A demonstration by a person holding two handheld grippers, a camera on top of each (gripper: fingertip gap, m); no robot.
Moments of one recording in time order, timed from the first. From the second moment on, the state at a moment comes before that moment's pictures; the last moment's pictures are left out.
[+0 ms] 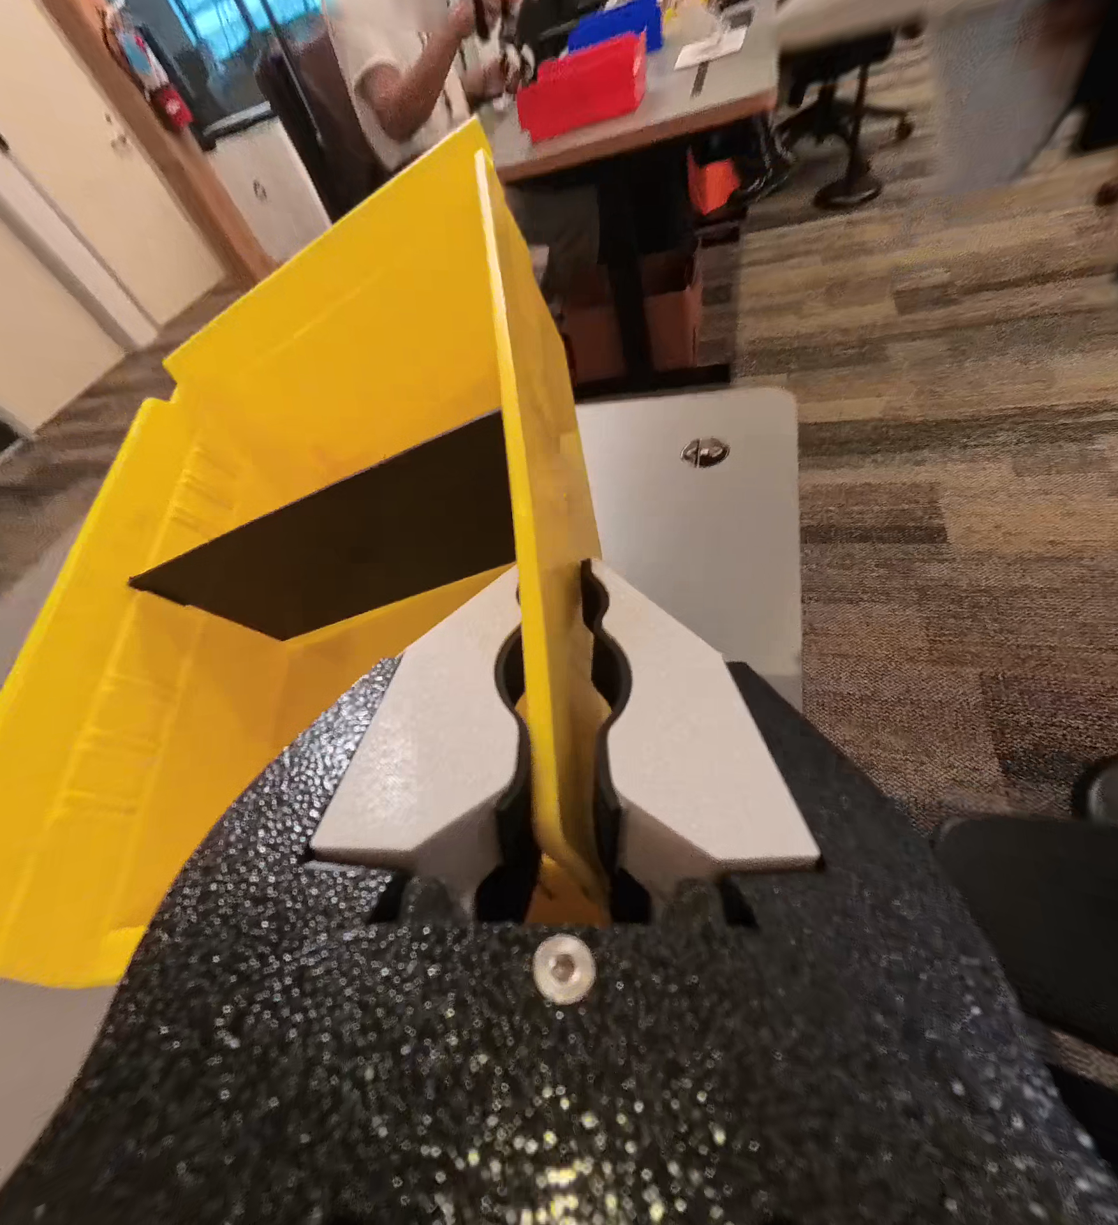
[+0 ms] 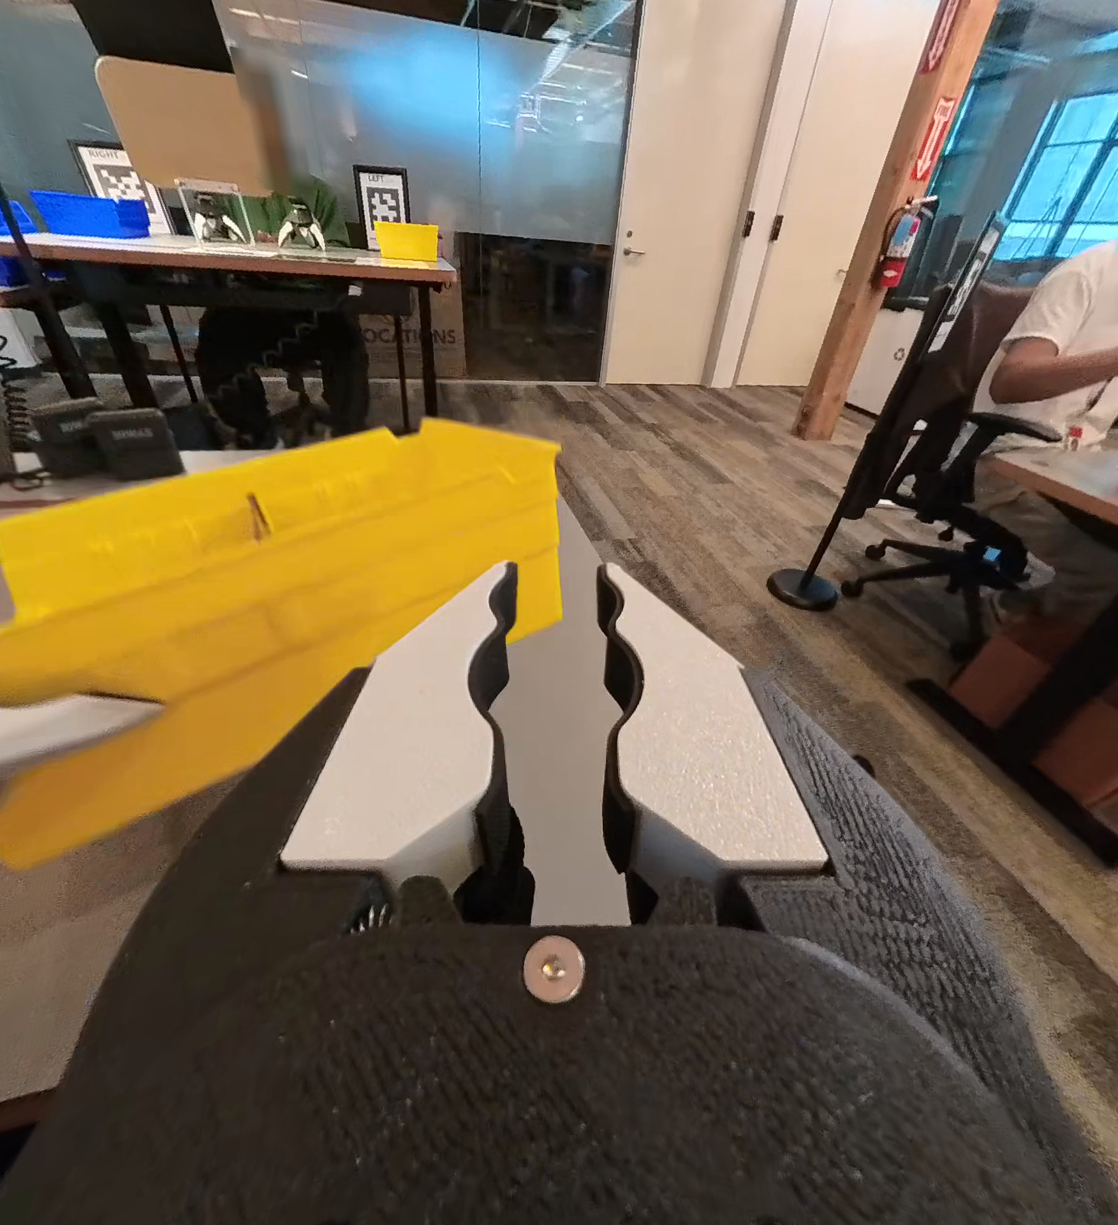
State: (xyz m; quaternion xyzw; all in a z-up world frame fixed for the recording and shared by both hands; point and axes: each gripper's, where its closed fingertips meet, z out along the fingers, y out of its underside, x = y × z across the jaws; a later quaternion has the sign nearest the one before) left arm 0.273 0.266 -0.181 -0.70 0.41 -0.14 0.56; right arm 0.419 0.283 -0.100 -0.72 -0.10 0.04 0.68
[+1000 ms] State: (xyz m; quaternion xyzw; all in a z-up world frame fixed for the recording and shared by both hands) left arm 0.114 0.366 -0.232 -0.76 0.12 -0.18 0.61; right arm 0.304 0.263 -0.239 -0.85 -0.41 0.05 0.34
